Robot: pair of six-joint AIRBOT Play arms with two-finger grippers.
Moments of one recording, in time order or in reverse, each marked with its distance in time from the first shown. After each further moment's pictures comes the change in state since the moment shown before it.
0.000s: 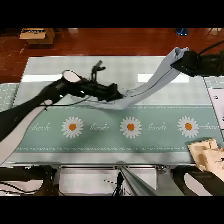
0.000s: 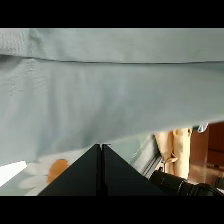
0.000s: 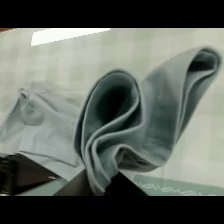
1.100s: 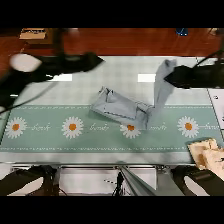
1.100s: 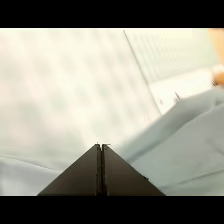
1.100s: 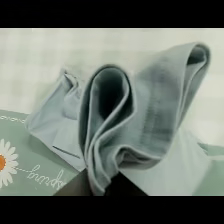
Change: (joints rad) left arm 0.240 0.406 -0.003 0.141 0.164 0.051; right arm 0.202 0.047 -0.026 -0.166 0.058 0.122
